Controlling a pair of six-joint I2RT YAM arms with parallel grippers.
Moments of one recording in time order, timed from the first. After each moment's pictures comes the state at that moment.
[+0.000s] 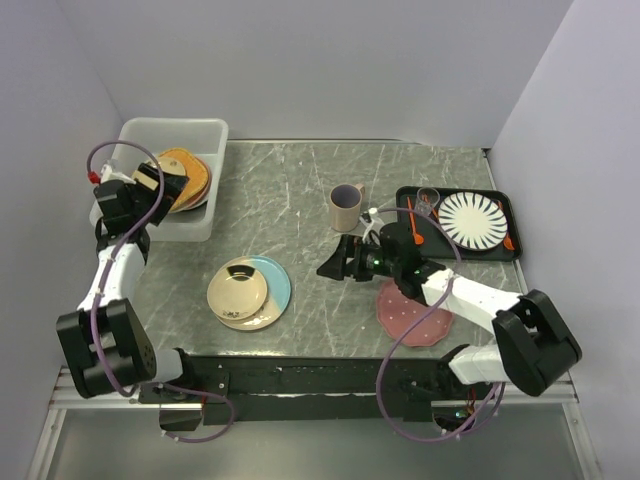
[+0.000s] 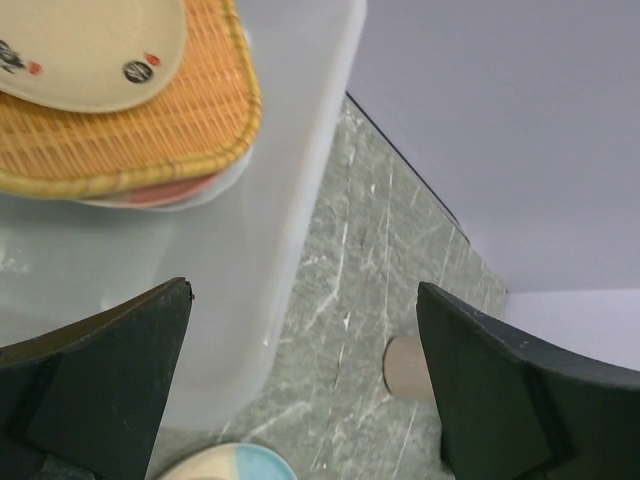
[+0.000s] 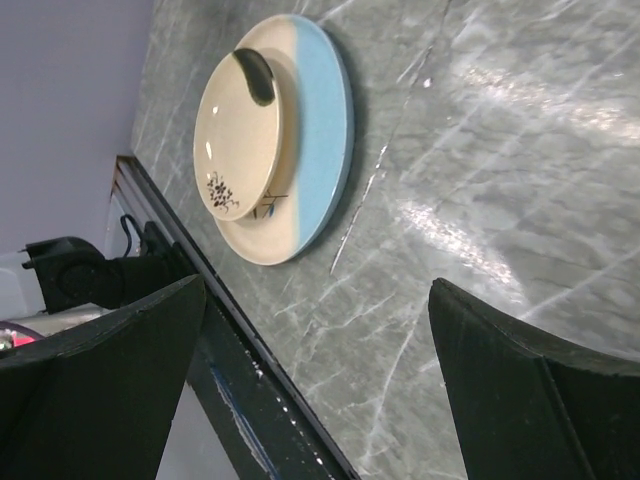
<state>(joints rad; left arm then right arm) 0.30 1.32 0.86 0.15 0.35 -0.80 0.56 1.31 0.59 0.22 -0.46 0.70</state>
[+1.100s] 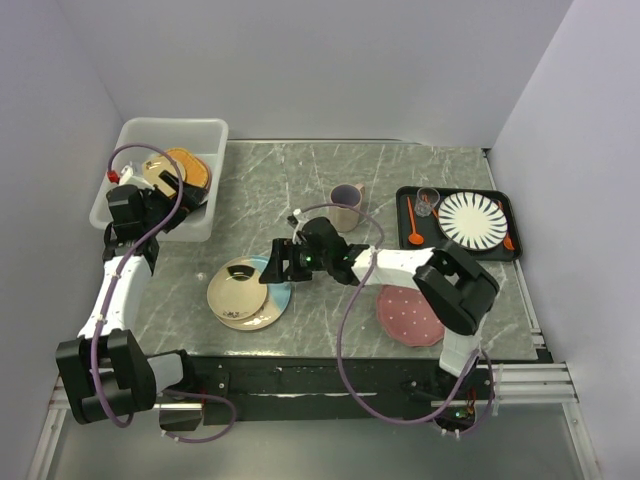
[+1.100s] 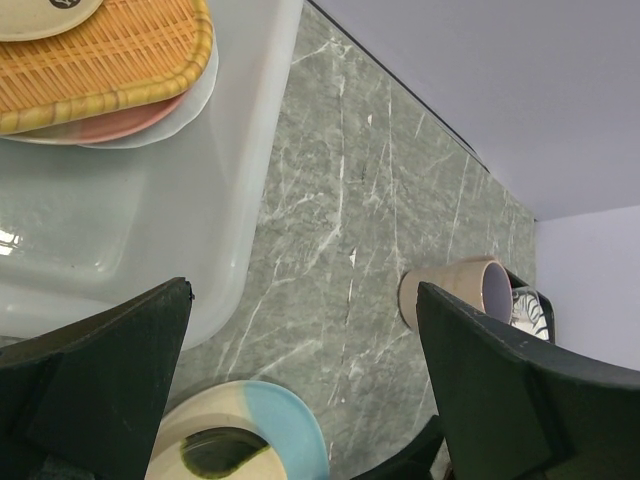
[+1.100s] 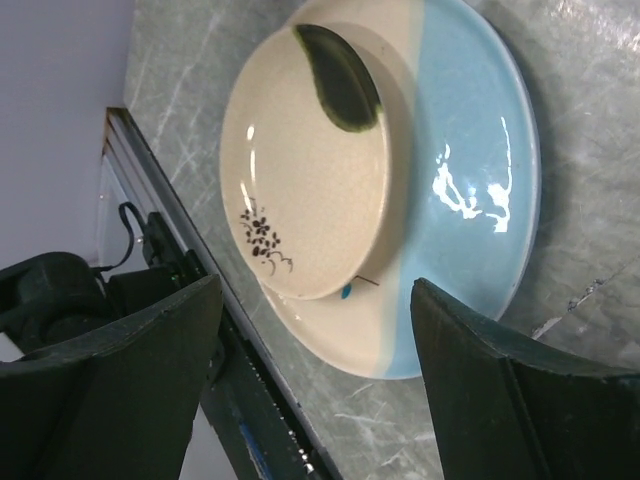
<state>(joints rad) 0.20 1.18 0.82 0.01 0.36 -0.67 0.86 1.82 1.03 0.22 -0.38 0.77</state>
